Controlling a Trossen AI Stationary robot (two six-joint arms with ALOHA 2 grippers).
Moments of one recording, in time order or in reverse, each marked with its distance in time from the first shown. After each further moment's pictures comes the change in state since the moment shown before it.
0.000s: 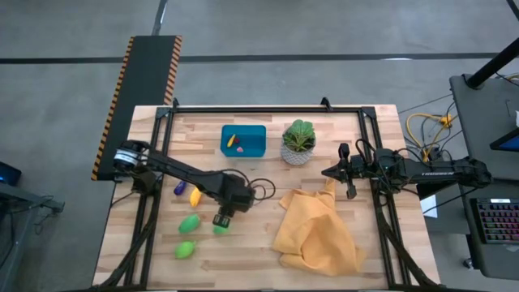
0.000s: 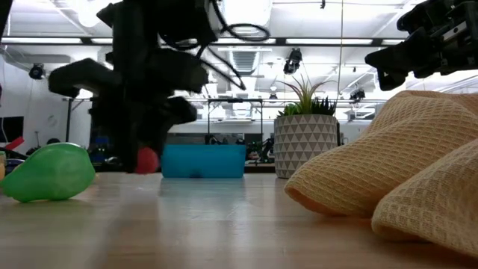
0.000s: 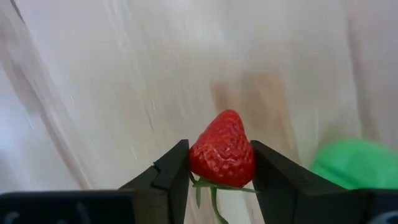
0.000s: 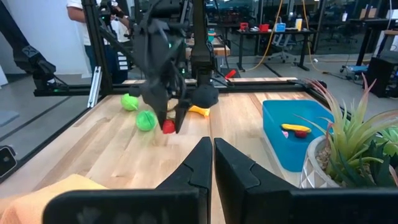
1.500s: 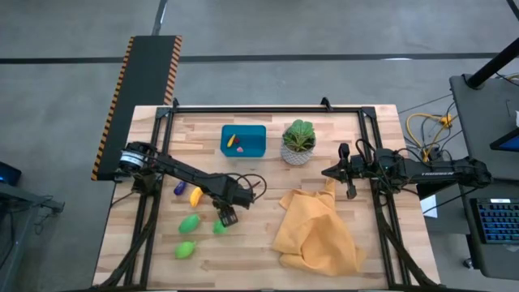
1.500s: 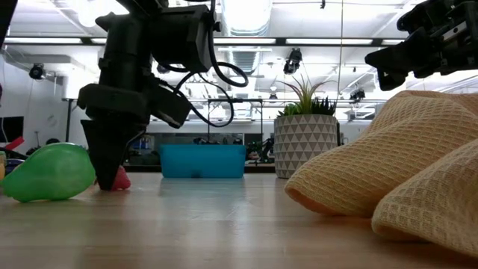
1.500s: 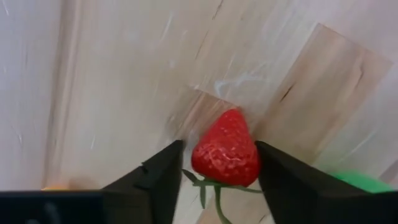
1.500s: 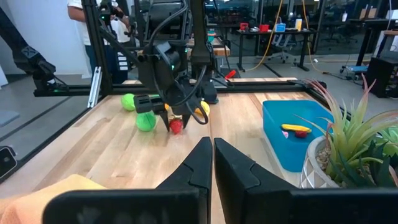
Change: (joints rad) left arm -0.001 0.062 0.002 -0.156 0.009 -0.709; right arm 0.000 0.000 0.000 0.001 0.000 0.000
